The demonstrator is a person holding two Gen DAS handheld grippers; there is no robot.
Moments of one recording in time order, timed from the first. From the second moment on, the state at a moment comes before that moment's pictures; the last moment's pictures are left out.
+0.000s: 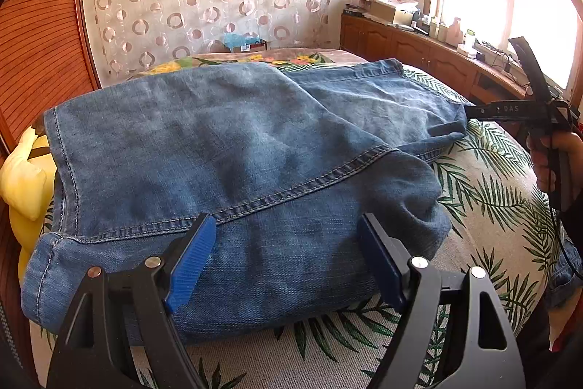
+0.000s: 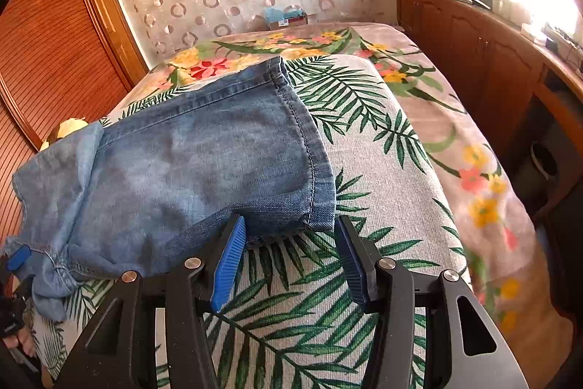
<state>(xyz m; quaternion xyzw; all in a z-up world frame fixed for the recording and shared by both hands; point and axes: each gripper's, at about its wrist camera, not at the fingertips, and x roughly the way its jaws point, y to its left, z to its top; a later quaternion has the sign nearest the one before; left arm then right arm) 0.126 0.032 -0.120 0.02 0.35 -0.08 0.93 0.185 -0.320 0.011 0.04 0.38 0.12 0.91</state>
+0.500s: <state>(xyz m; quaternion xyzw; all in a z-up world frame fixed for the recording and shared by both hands) 0.128 0.032 -0.122 0.01 0.35 -0.09 0.93 0.192 -0.313 0.003 0.08 0.38 0.14 0.91</state>
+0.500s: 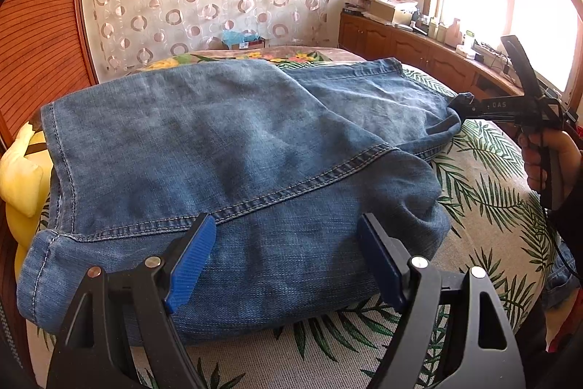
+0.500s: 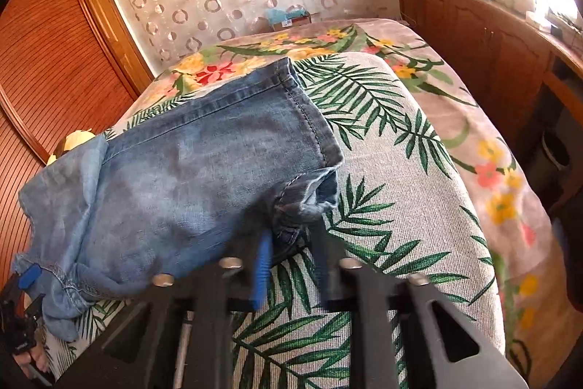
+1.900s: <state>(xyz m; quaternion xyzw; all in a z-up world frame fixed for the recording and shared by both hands) 0.083 0.087 -0.059 0.00 0.31 -0.05 0.95 0.113 -0.186 0.115 -0.05 0.22 0.32 0.92</state>
